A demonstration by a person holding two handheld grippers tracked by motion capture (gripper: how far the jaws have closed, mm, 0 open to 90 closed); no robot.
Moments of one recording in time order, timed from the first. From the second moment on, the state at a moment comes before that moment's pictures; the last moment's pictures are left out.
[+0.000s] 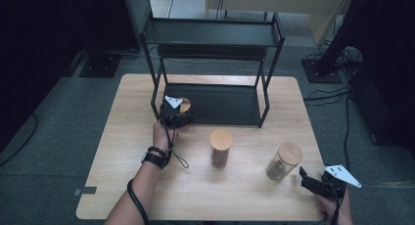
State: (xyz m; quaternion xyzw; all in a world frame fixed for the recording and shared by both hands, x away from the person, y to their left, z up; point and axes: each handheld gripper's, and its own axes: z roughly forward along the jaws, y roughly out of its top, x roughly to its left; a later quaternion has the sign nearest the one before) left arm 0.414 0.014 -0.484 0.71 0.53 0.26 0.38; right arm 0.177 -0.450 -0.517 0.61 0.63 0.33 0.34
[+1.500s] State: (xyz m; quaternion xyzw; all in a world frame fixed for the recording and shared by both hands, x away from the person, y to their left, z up) left arm 0.462 0.010 -0.488 0.71 0.56 0.26 0.34; right arm 0.177 -0.449 -0.517 0.61 0.64 0.33 0.34
